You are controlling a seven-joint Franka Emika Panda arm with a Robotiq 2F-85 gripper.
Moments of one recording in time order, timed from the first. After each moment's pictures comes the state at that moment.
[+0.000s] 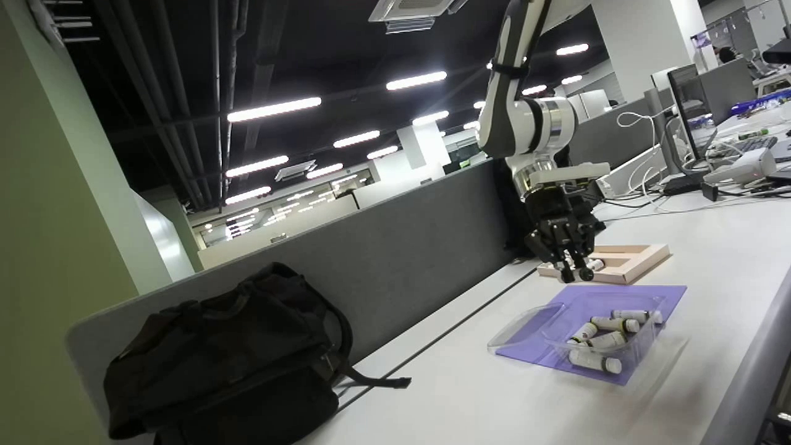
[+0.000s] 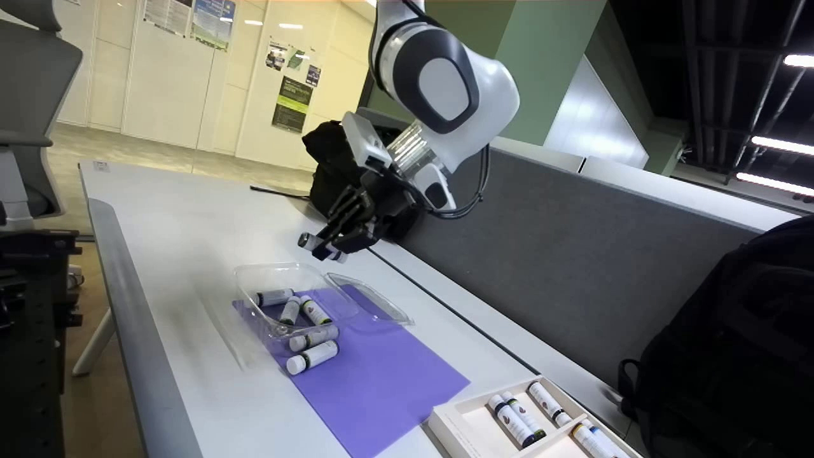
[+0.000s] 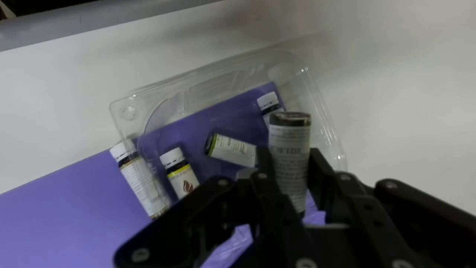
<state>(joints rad) -0.07 0.30 0.05 -2.28 0.46 2.18 -0.03</state>
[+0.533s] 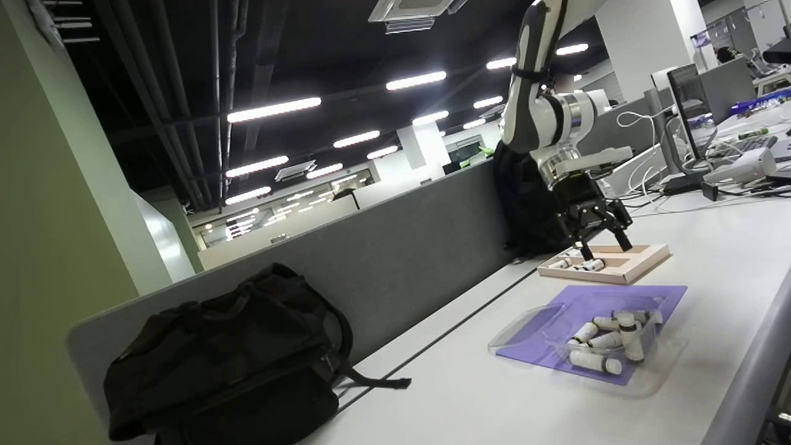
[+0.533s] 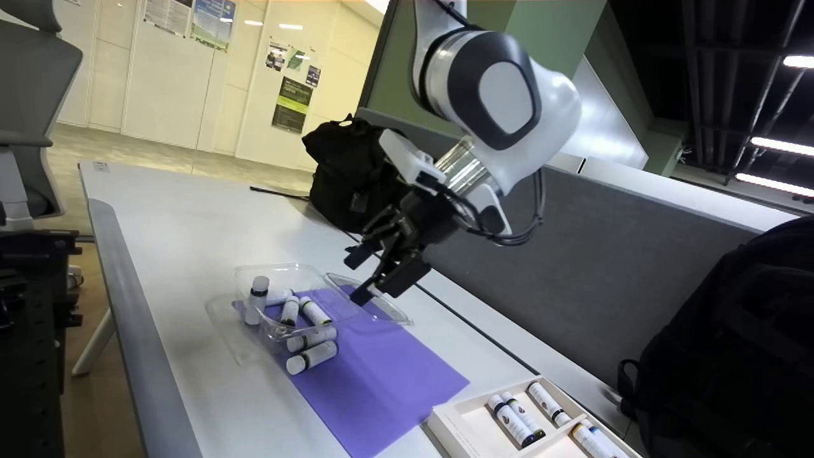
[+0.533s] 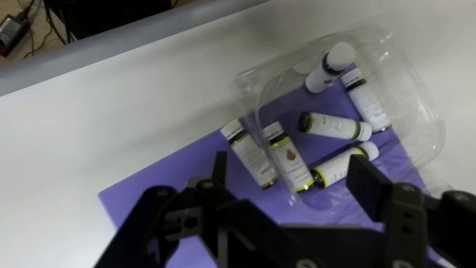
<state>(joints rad) -0.12 0.32 -0.09 -2.23 0.34 2.10 -0.02</state>
